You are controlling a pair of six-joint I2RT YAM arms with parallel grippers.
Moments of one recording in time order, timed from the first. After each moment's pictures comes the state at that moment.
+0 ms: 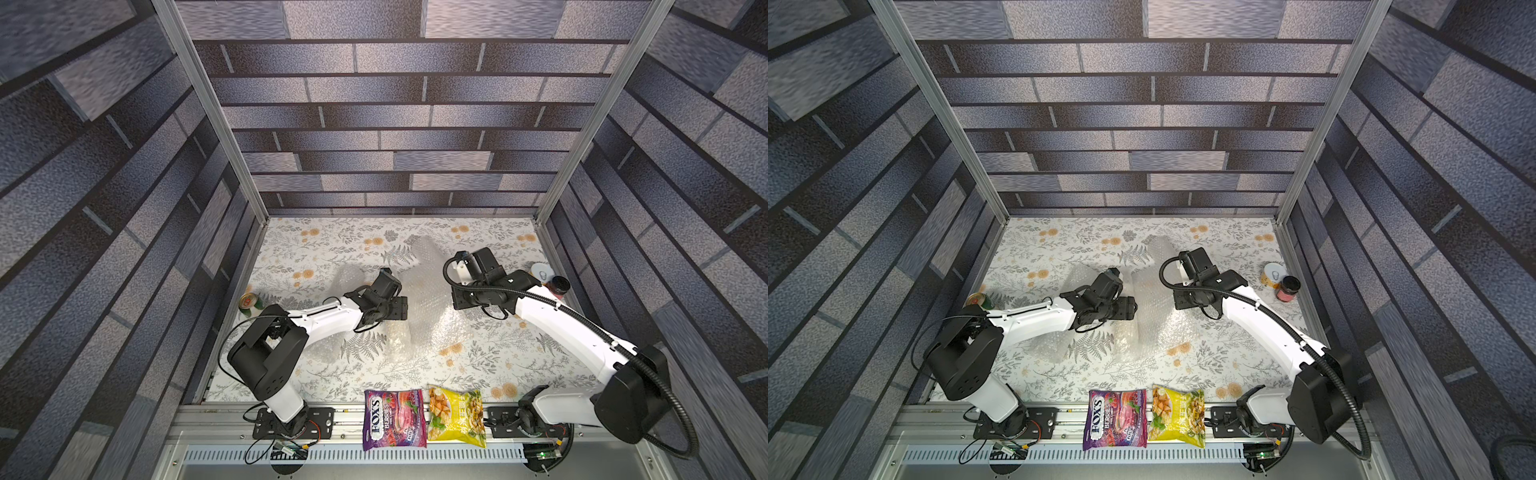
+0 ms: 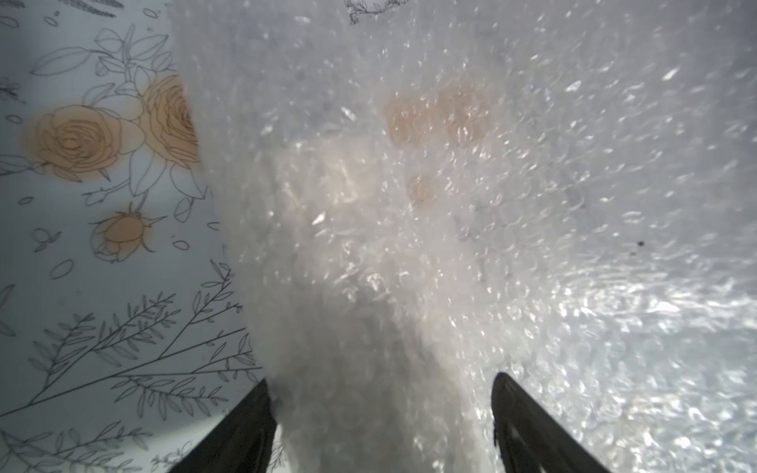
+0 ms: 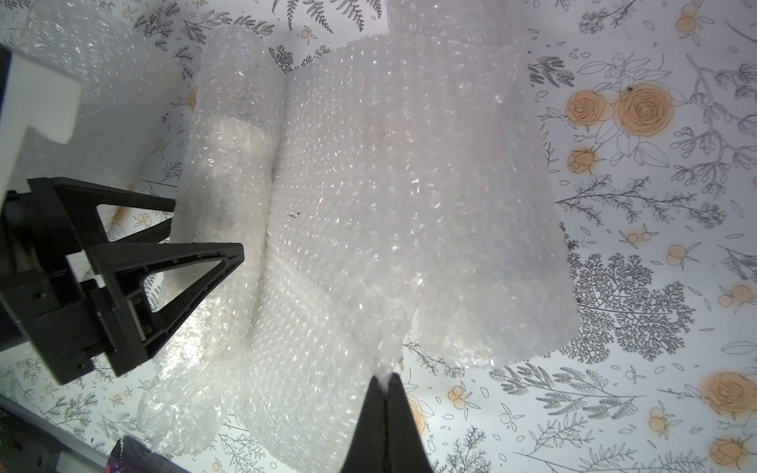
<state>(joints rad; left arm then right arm) -0.72 1.64 0.92 -0.19 0.01 -0.58 0.54 1.32 1.08 -0.78 -0.04 0.28</state>
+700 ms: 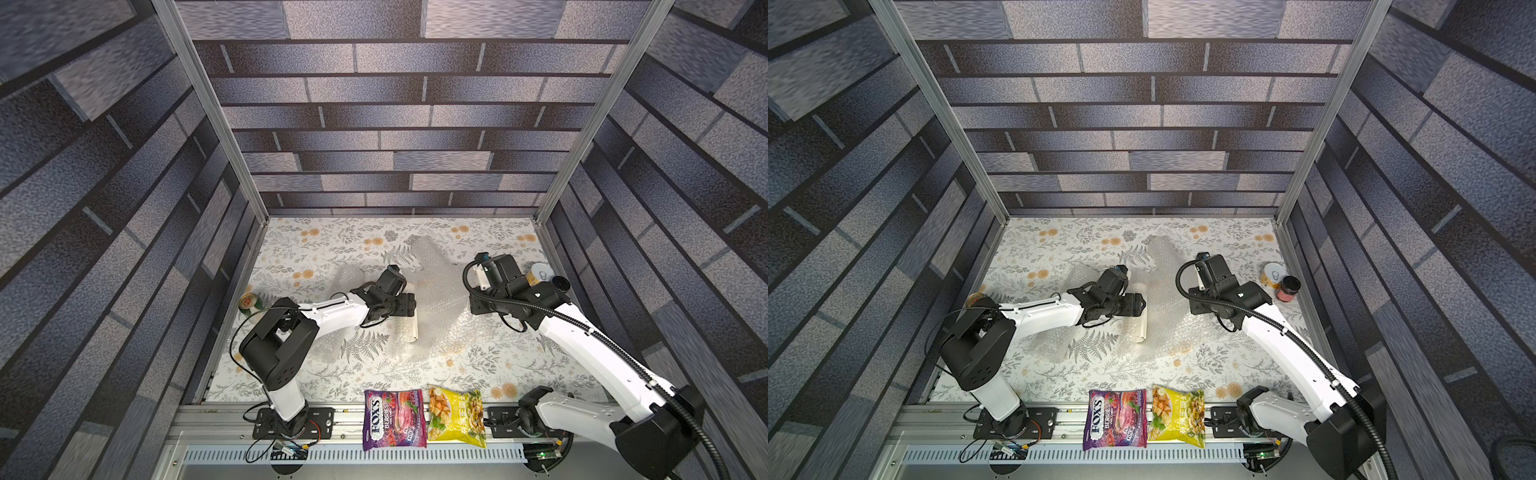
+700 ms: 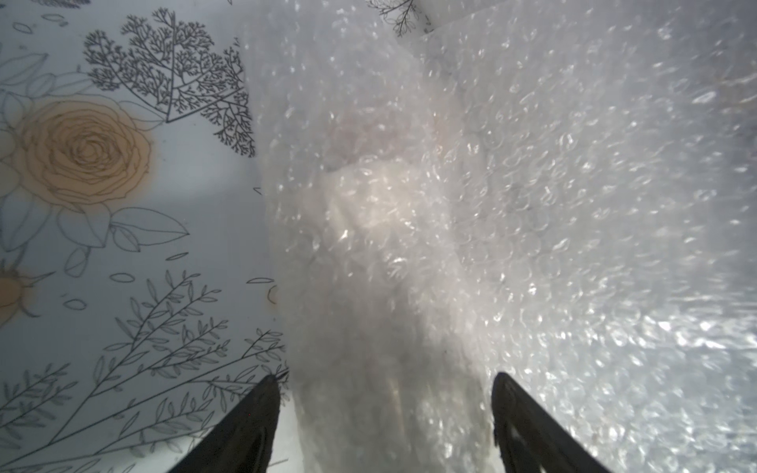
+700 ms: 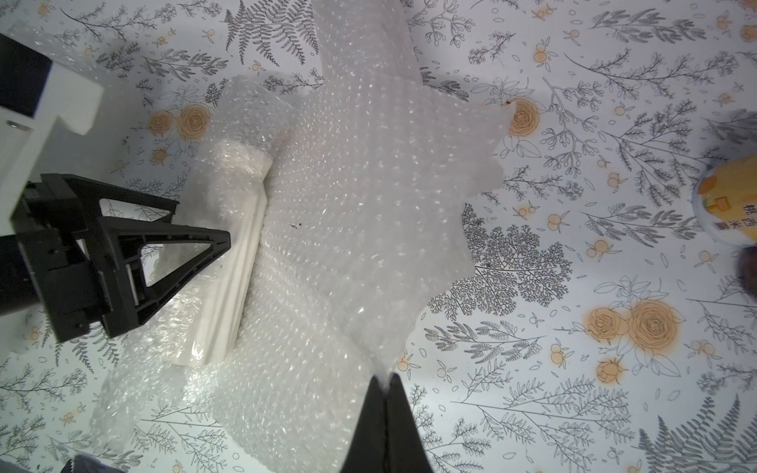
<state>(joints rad) -0.72 1.71 0.97 -0.14 0.08 -0.57 0.51 1.14 1.03 -0.87 0.09 0.28</state>
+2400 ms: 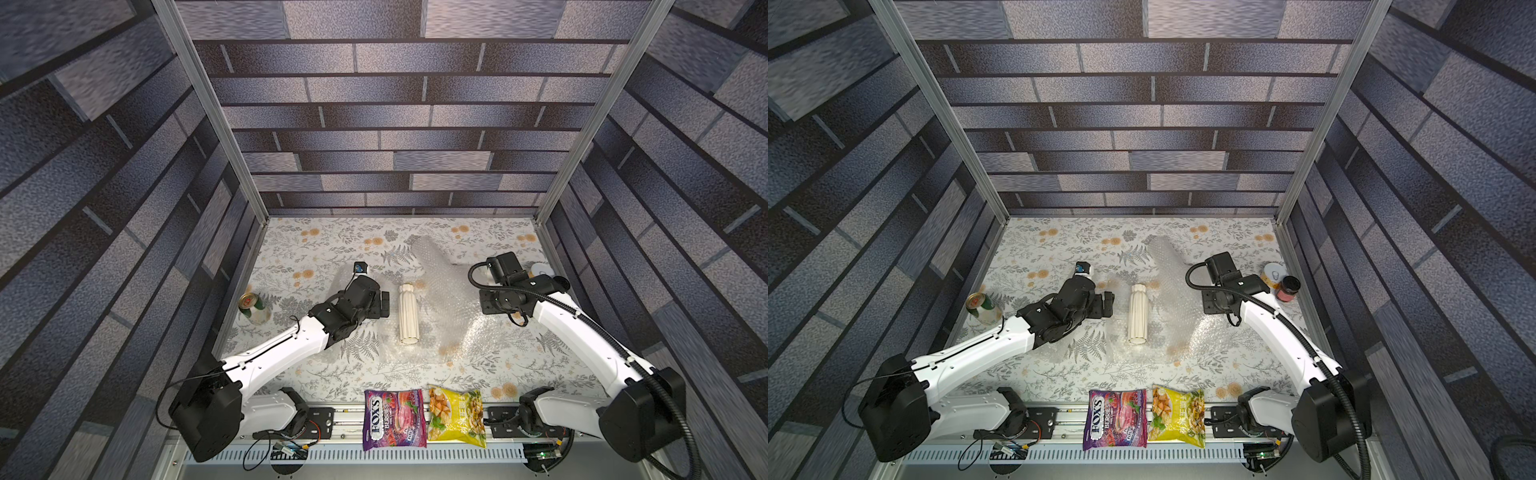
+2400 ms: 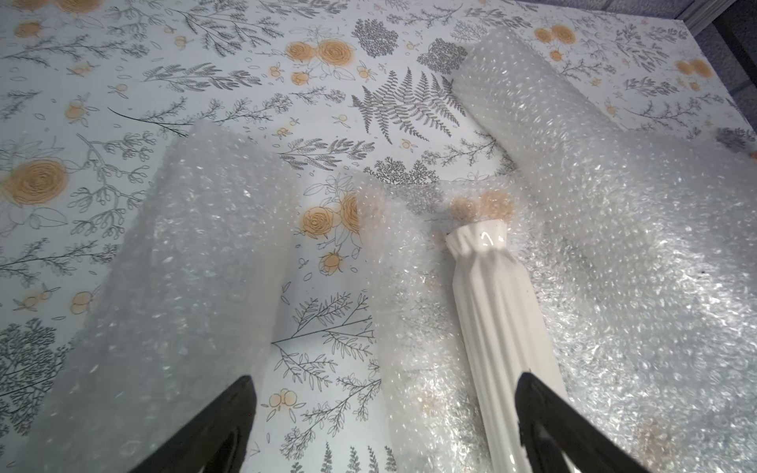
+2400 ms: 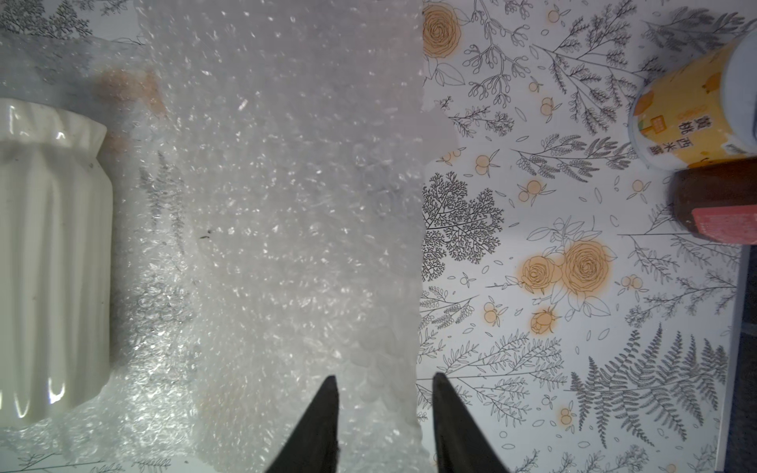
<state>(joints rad) -0.71 1.22 0.79 -0.33 -0.30 -0.52 0.37 1.24 1.02 -0.92 0.13 0.21</state>
